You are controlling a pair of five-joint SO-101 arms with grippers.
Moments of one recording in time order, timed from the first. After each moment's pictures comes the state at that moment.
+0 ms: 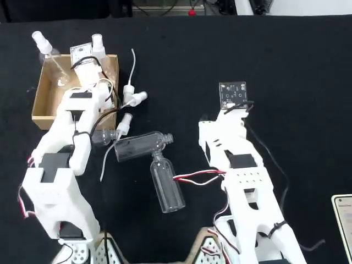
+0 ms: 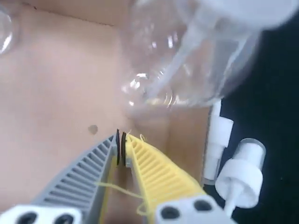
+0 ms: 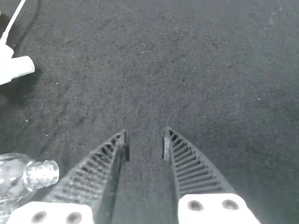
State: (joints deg) left arm -6.0 16.5 16.4 25.6 10.2; right arm -5.0 -39.9 69.8 20.7 -0.6
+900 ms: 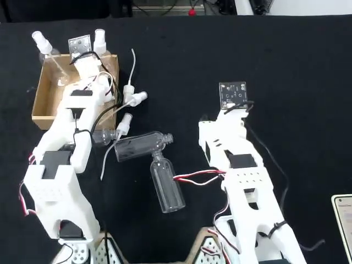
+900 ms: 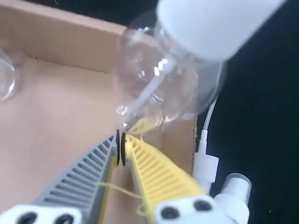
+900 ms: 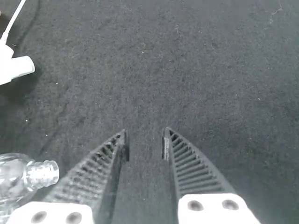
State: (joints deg) left arm -6.0 18.7 13.4 18.8 10.2; right arm -5.0 -39.9 69.8 20.7 -0.6
